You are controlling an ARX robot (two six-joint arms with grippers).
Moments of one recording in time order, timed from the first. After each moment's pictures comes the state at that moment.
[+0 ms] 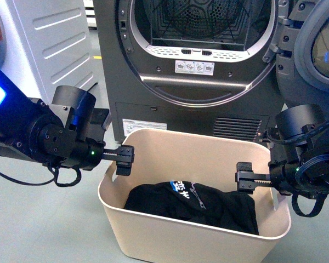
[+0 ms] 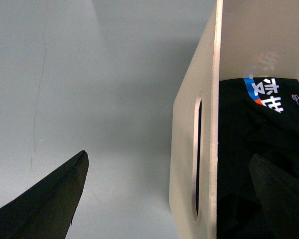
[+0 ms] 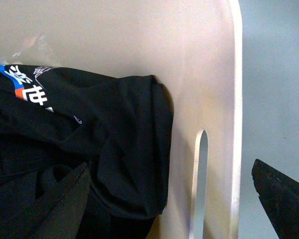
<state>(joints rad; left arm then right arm) -0.17 2.45 1.36 0.30 -0.03 -0.01 0.12 2.37 1.17 0.25 0.13 0.18</state>
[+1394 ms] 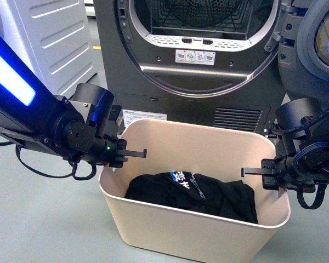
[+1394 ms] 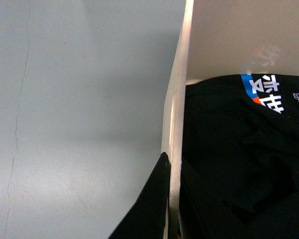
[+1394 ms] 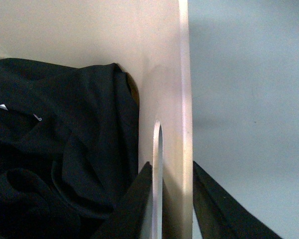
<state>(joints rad) -0.22 2.53 1.44 0.26 -0.07 -0.05 0.11 2.40 1.21 0.17 0.23 0.19</state>
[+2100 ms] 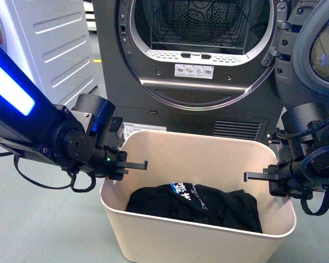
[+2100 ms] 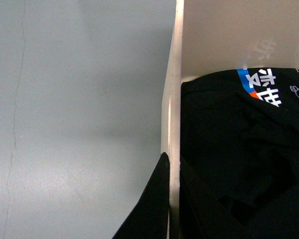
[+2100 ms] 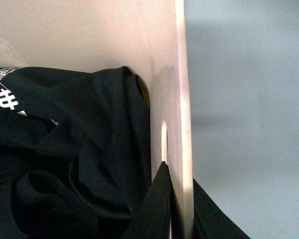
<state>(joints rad) -0.22 2.49 1.43 0.23 -0.06 -0.05 0.08 2.37 1.22 0.15 0.17 0.19</state>
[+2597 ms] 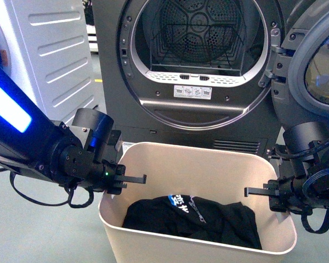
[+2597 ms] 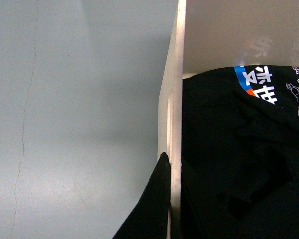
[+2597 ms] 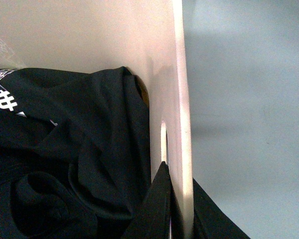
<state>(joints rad) -0.22 2.46 1.42 0.24 -0.07 -0.06 0.07 2.37 1.23 0.21 0.15 0.18</state>
